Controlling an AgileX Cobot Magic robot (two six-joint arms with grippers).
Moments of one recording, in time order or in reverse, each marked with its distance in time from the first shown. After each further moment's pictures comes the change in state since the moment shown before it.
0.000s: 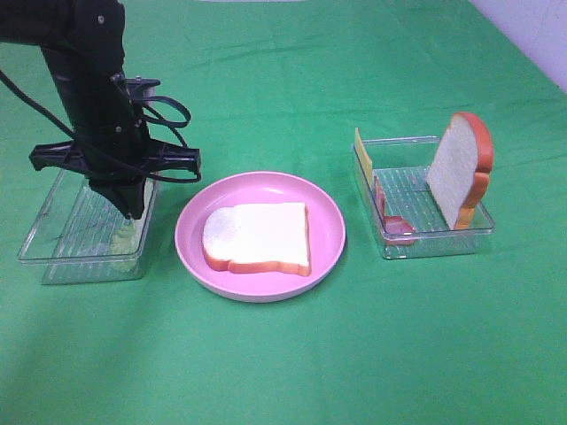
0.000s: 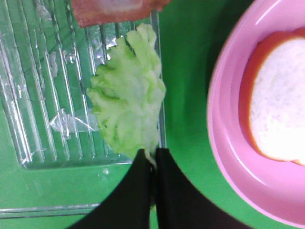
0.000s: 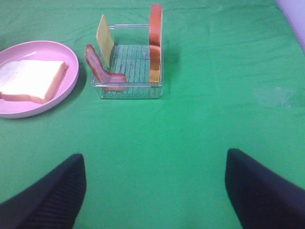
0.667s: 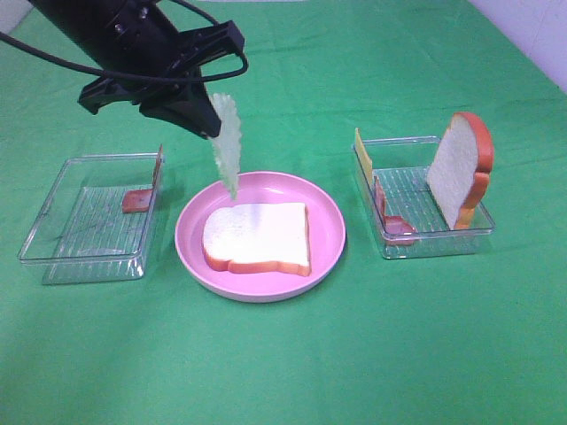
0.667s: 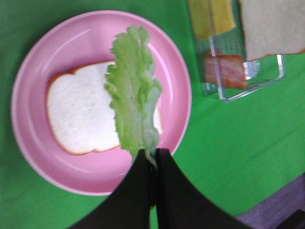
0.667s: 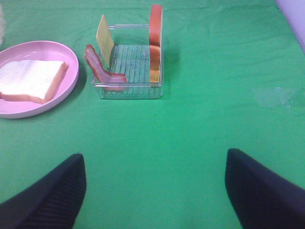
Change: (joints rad) left arm -0.007 -0.187 -0.021 -0.522 -0.110 0.353; right arm 0.000 0.000 0.000 0.000 0.000 0.000
